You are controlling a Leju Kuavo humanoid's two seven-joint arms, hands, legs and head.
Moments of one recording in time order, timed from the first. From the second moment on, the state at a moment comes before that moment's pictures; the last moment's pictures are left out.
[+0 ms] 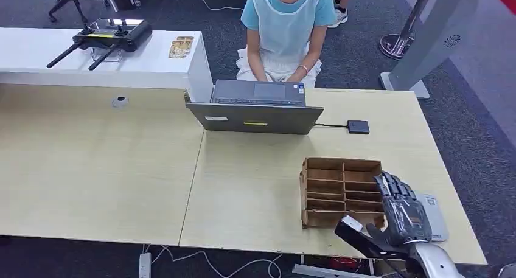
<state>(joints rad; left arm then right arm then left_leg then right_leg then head) -0.02 -0.19 1.15 -0.20 -0.90 -0.11 -0.04 0.14 -0.54 0.30 -1.74 1.09 -0.07 0.20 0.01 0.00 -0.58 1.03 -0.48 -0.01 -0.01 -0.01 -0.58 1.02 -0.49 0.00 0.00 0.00</state>
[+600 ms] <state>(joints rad) -0.02 -0.19 1.16 -0.20 -0.90 -0.12 -0.04 0.10 -0.53 0.32 -1.71 1.11 -0.05 0.19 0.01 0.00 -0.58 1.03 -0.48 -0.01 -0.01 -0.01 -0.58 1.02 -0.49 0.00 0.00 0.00</state>
